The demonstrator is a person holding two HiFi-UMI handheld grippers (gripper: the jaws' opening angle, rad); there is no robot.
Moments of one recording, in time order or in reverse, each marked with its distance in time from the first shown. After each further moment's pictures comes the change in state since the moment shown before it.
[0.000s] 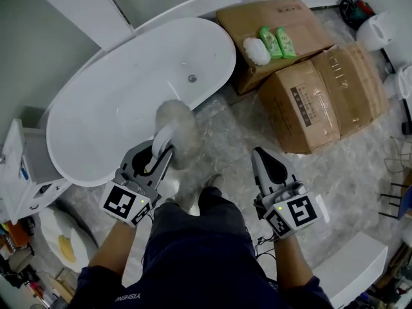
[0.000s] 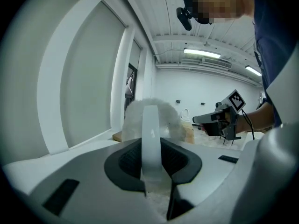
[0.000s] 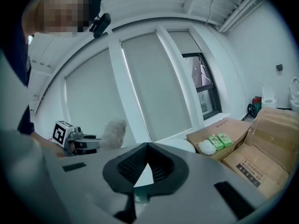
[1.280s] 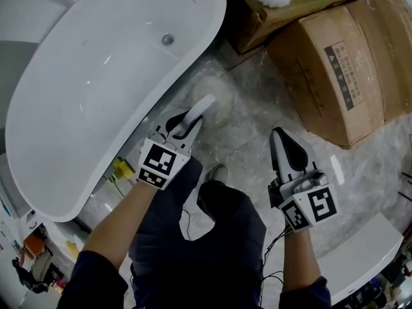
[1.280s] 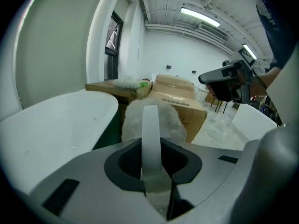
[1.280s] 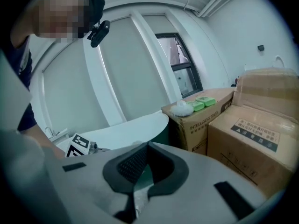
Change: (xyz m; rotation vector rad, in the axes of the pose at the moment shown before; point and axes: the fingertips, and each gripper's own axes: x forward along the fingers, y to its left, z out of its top) left arm 0.316 0.033 -0.329 0.092 0.350 -0.161; right arm 0.122 -0.220 -0.244 0.124 0.075 -0.141
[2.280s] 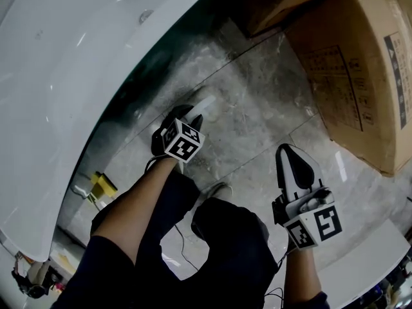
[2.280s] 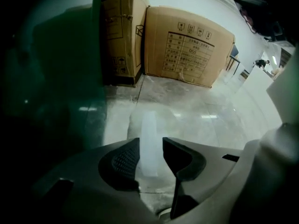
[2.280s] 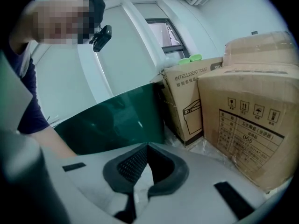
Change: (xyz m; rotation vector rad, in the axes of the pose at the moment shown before) left arm 0.241 0.054 -0.317 0.063 0.471 0.042; right arm 0.089 -0.083 -0.205 0.066 0.074 -0.033
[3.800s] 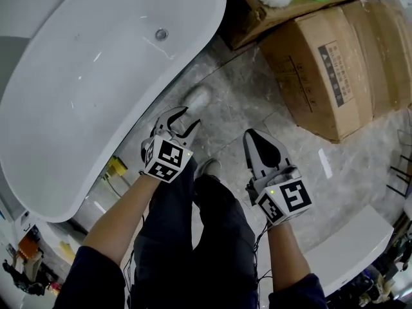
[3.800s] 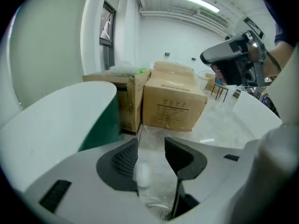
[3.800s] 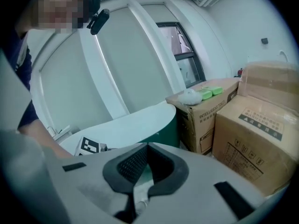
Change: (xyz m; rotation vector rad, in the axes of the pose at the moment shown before) left arm -0.326 -0.028 0.134 -0.019 -0.341 -0.019; right arm -0.079 0.137 0.156 -0.051 0.033 0.049
